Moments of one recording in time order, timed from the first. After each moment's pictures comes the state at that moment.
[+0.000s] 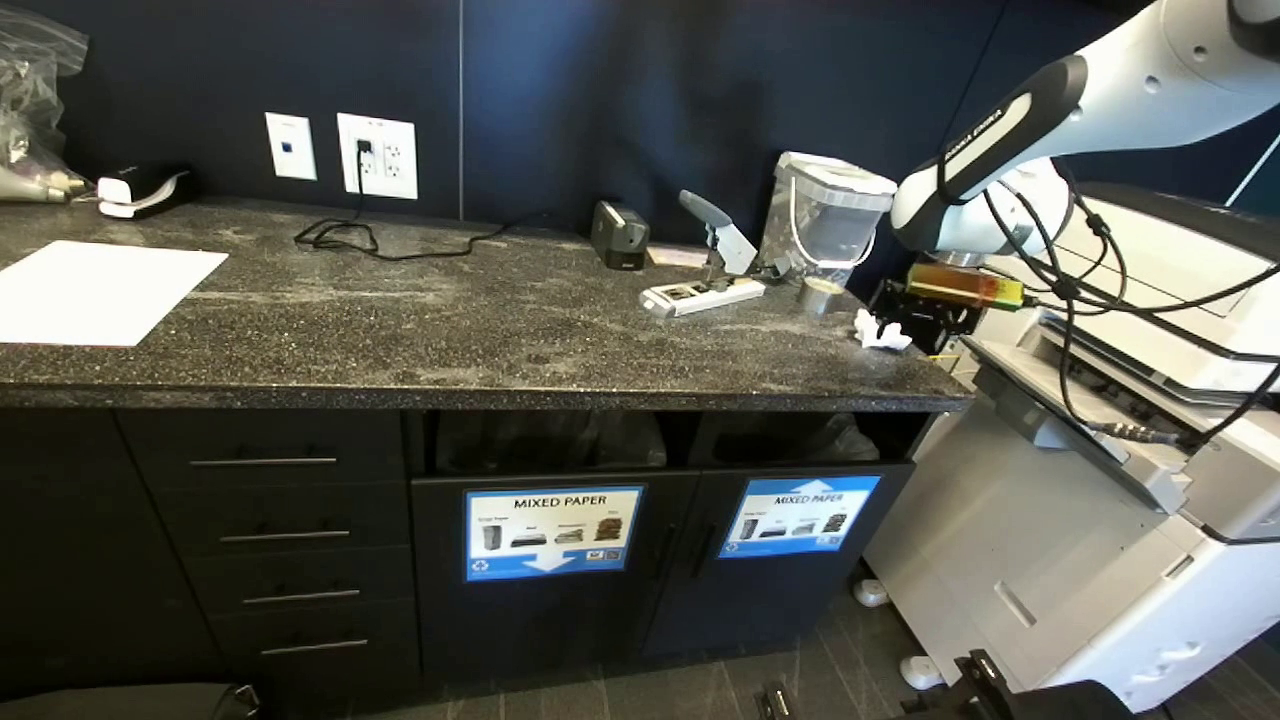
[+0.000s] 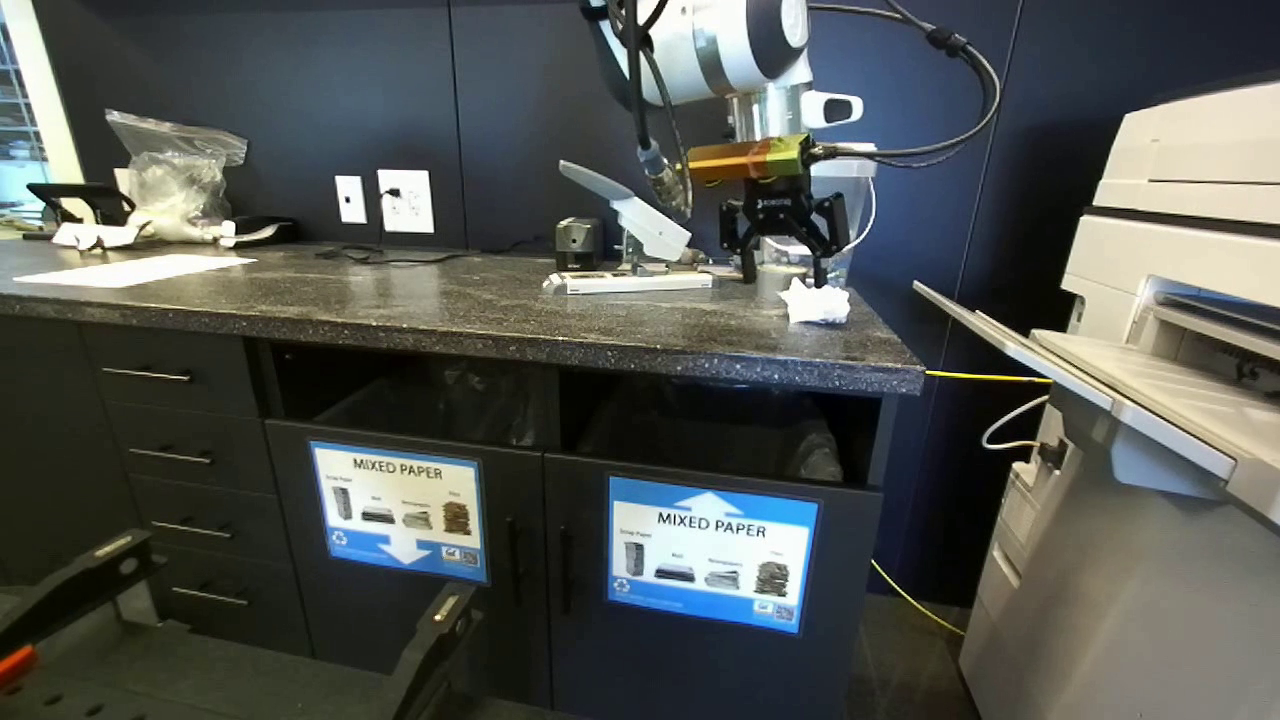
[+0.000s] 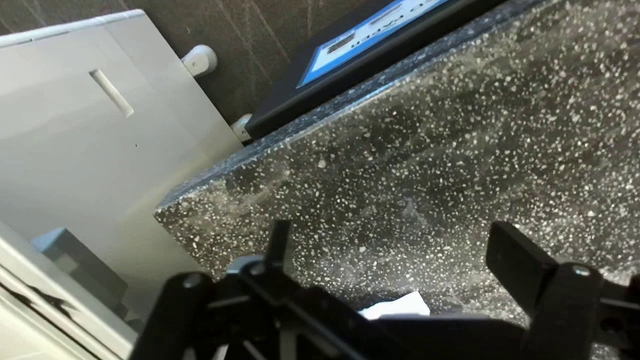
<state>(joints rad) -0.17 0.59 -0.21 -1.71 -0.04 2.51 0.19</state>
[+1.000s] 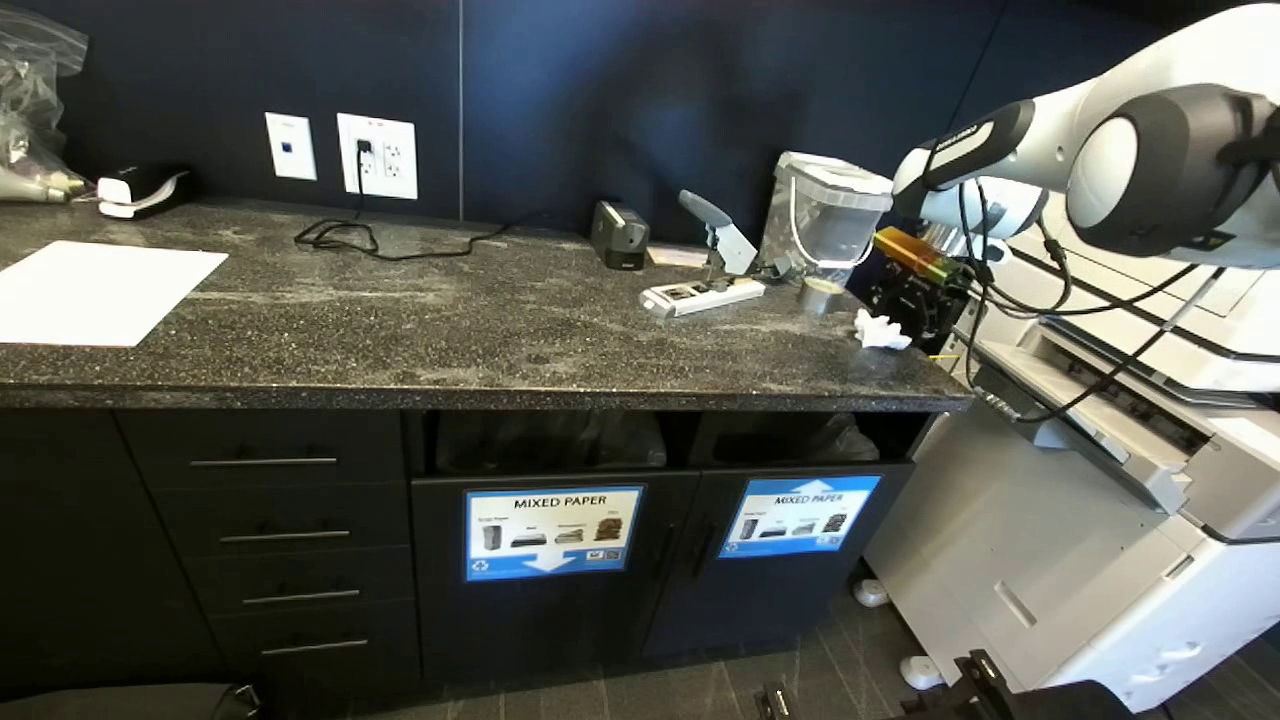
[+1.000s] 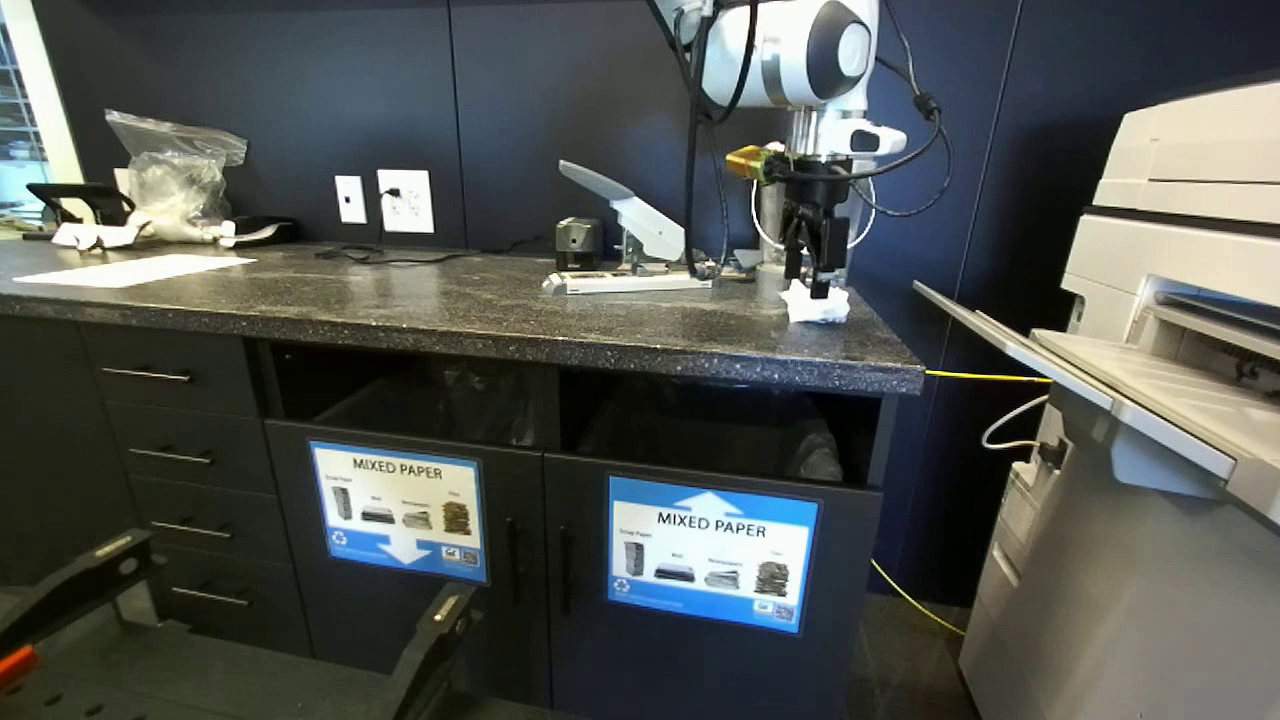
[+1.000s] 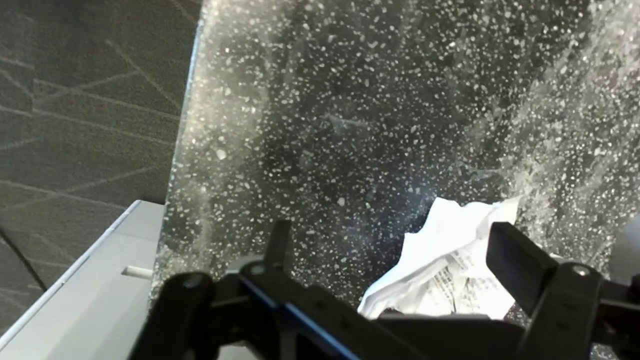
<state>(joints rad) -0.27 0.98 -0.21 -1.04 0.20 2.10 0.77</state>
